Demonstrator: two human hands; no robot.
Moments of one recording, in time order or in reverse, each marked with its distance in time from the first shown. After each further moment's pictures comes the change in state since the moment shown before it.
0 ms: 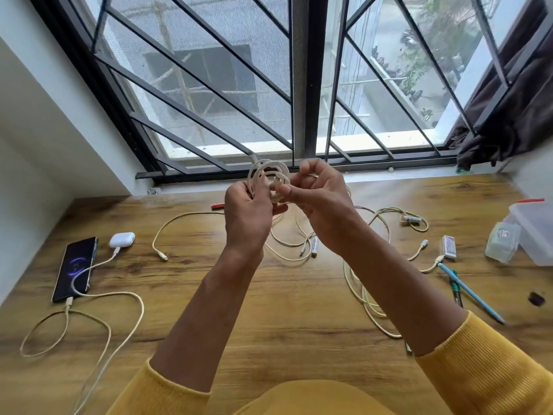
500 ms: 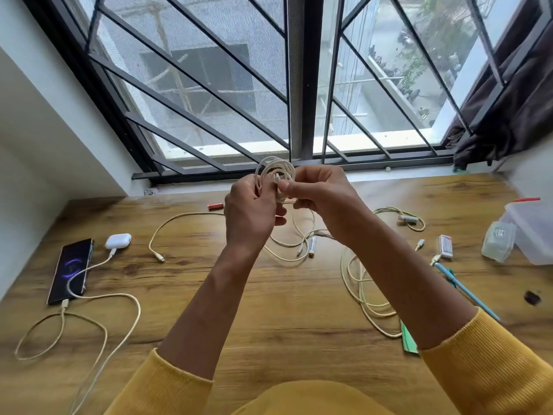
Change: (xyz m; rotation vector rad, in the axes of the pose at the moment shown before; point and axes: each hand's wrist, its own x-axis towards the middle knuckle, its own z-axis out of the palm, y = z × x) left_hand 0.000 0.001 0.005 0.319 -0.030 0.140; right_hand 0.004 -0.017 -0.010 -0.333 -0.004 0.094
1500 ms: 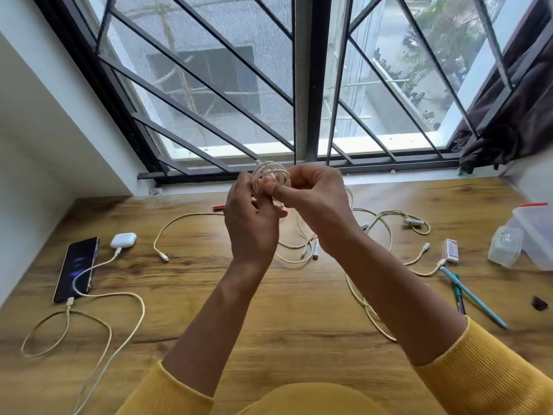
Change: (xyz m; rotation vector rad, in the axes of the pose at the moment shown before) left_hand -0.003 -0.024 0.000 -0.037 0.162 0.254; right_hand -0.009 -0.003 0.033 -0.051 0.183 -0.117
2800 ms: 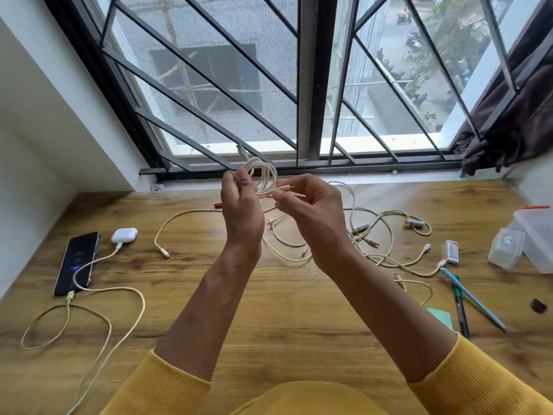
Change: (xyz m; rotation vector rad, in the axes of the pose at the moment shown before) left_hand 0.015 0.006 -0.002 -0.312 0.068 -0.341; right_hand -0.017 0.024 0.010 0.062 0.067 0.022
